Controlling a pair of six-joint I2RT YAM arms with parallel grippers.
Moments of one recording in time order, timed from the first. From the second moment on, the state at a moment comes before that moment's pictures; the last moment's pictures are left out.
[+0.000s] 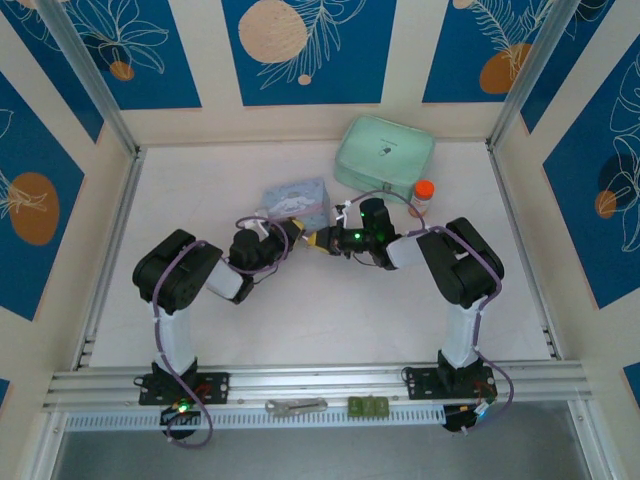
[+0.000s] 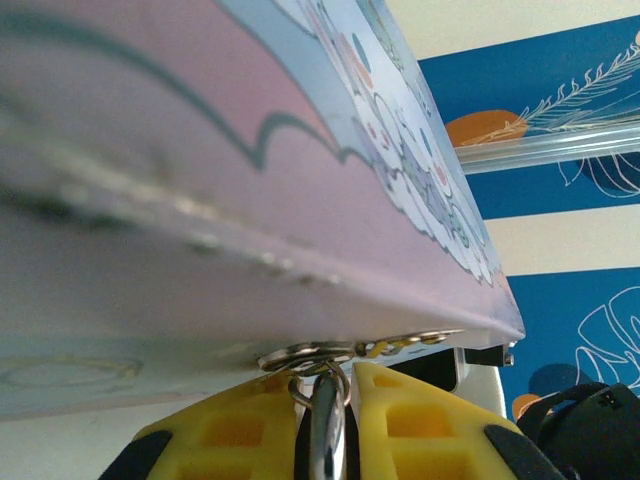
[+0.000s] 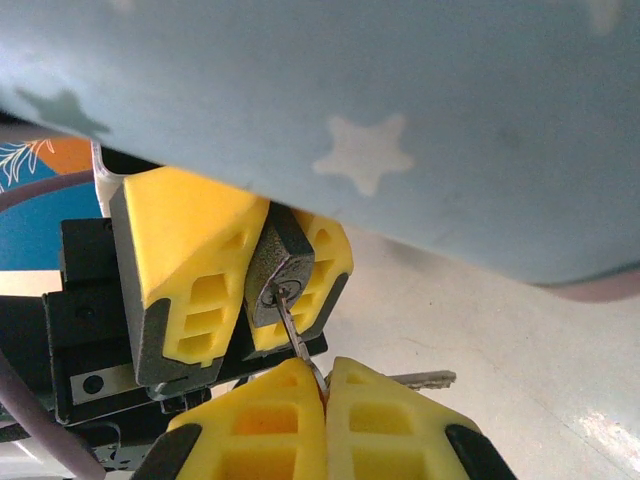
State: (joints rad) left arm -0.52 1.94 0.58 1.23 0.27 -1.35; right arm 0.47 1.92 0.86 0.58 -0.85 0.99
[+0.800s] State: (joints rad) left arm -0.52 1.94 0.58 1.24 0.25 -1.37; right arm 0.53 1.83 0.90 0.34 -0.65 0.71
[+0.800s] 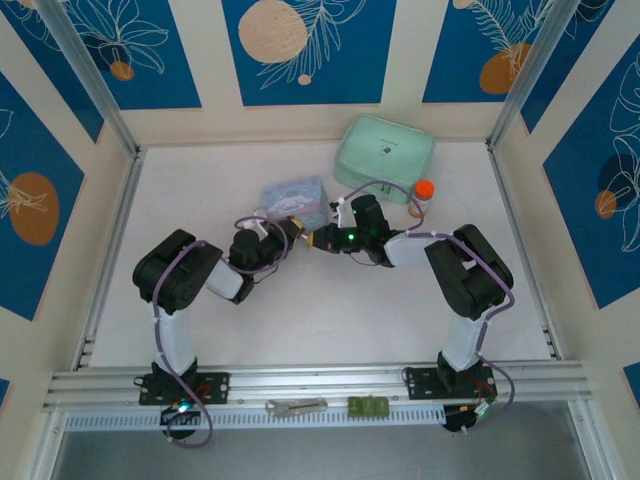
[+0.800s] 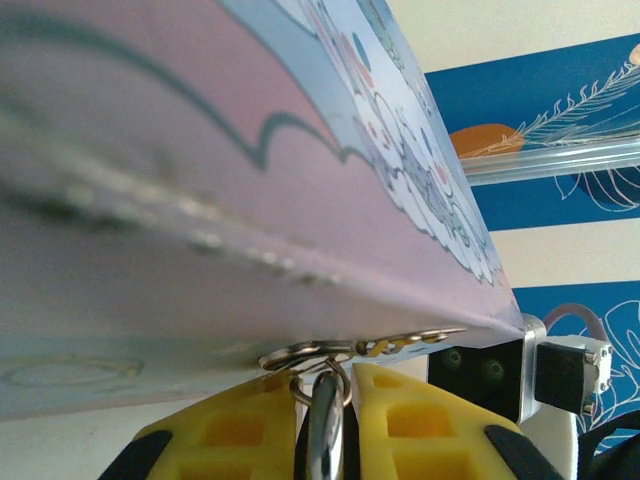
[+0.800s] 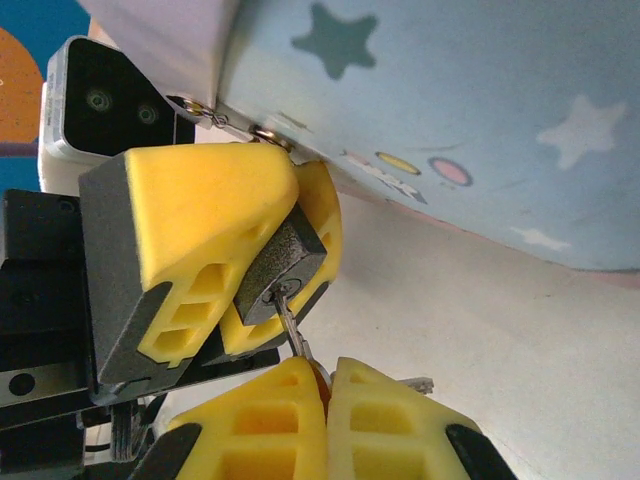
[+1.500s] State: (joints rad) left arm -0.52 1.94 0.57 1.24 0.26 -1.38; right arm 0.53 1.82 0.86 0.42 -0.64 0.74
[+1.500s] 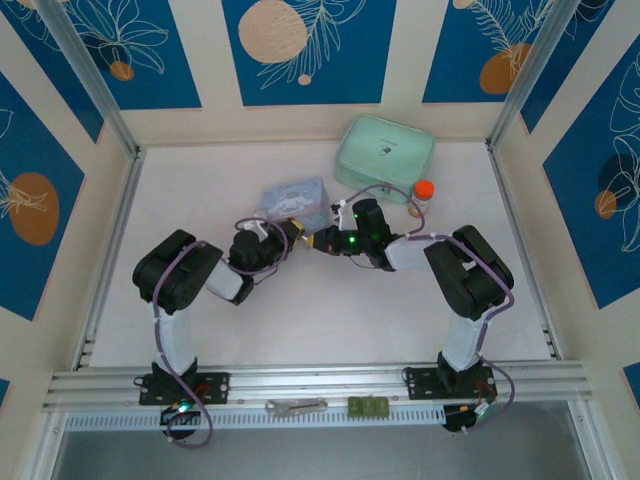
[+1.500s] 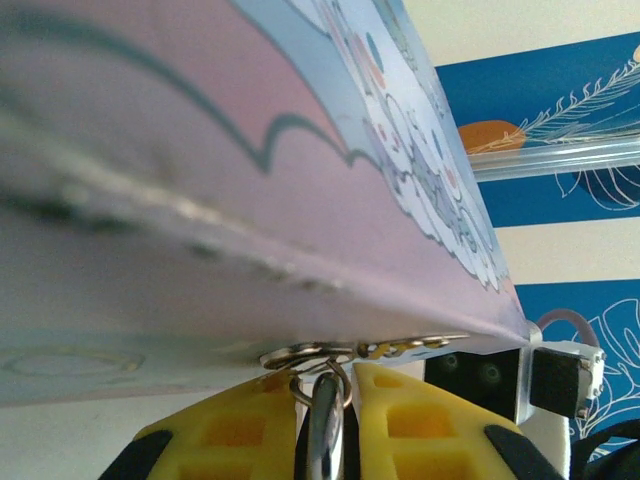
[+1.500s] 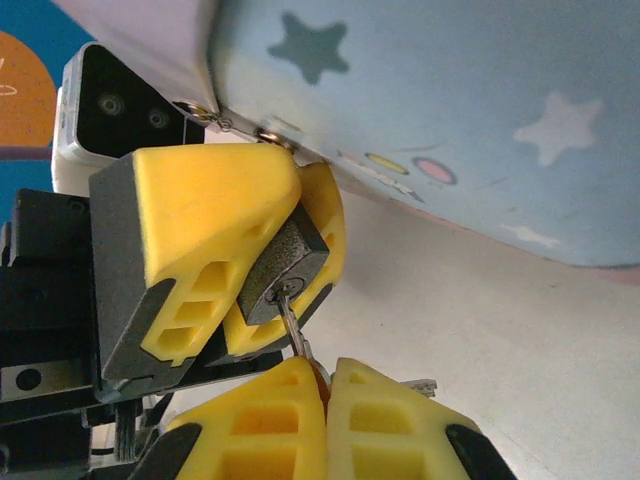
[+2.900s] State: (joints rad) left arm -0.53 1.90 0.58 1.16 0.28 -1.35; right arm 0.46 1.88 0.88 0.43 -0.87 0.78
